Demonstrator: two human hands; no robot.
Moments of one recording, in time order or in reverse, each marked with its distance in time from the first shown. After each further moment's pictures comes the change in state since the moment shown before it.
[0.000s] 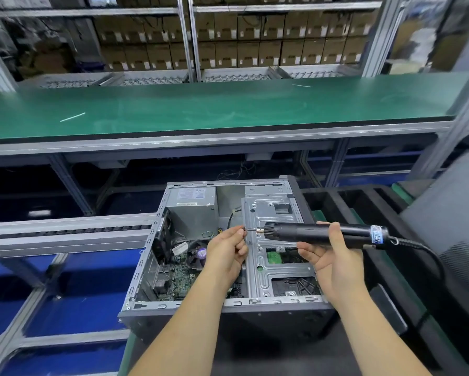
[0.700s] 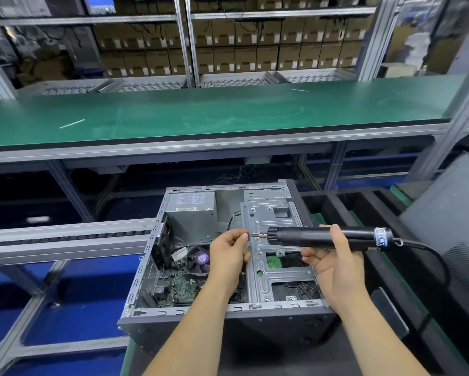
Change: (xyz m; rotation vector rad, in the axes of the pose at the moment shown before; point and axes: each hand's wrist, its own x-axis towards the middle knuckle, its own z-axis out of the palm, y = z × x) left_hand -0.008 -0.006 0.006 0.430 0.004 0.280; right_hand 0.004 0.003 -0.005 0.006 0.016 -0.009
